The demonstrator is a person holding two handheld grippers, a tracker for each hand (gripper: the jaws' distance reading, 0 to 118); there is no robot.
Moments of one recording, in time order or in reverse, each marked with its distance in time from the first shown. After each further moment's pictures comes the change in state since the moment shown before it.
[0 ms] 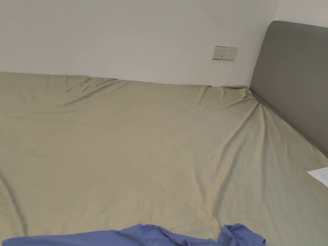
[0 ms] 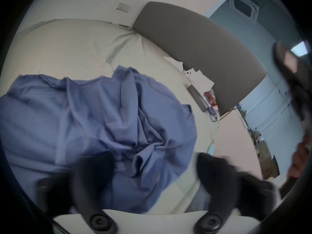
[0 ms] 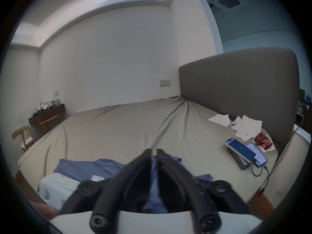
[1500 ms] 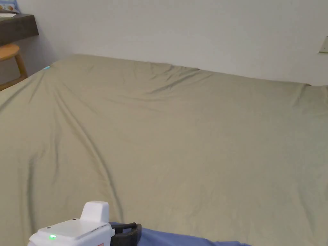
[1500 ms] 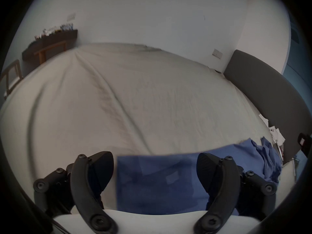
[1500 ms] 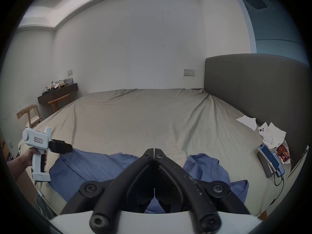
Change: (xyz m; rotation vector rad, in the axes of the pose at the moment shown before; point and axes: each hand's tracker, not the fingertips) left arm -0.293 0.010 0.231 0.298 0.659 0.224; right arm -0.101 -0.004 -0.083 -0.108 0.107 0.151
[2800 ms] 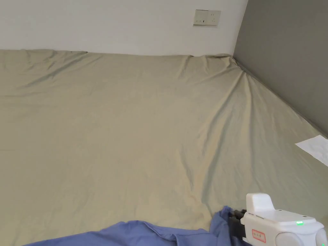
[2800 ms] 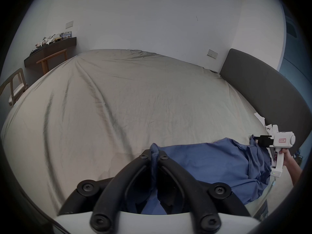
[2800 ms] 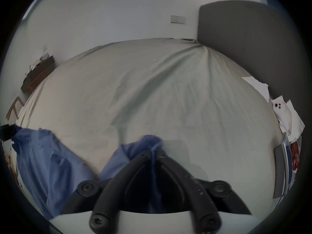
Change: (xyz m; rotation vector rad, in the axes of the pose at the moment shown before) left arm 0.079 0.007 0.071 0.053 0.058 -0.039; right arm 0.158 -0.033 -0.179 -0.428 -0.029 -0.008
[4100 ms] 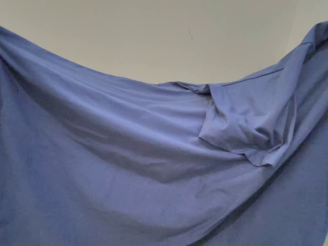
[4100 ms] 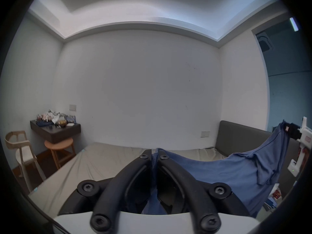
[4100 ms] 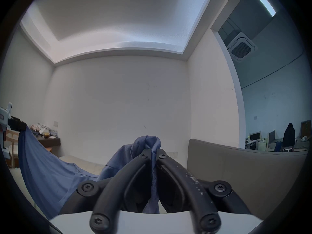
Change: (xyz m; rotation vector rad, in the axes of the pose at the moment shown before) left arm 0.003 0.350 0.230 0.683 0.030 -0.133; right arm -0.050 0.278 0.373 1.025 -0.113 0.020
